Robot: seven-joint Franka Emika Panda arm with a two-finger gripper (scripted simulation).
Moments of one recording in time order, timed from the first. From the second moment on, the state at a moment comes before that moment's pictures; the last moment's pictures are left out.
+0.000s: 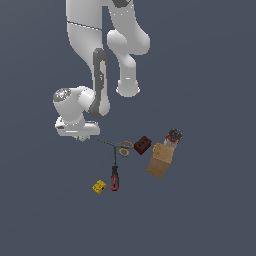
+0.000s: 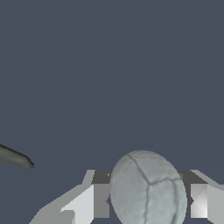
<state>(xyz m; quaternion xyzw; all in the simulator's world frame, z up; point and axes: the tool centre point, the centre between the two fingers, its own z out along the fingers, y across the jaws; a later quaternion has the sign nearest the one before) -0.097 -0.247 0.022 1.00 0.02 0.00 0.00</state>
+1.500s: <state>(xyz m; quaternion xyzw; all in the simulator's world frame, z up) 0.008 -0.220 0.202 1.00 0.02 0.00 0.00</state>
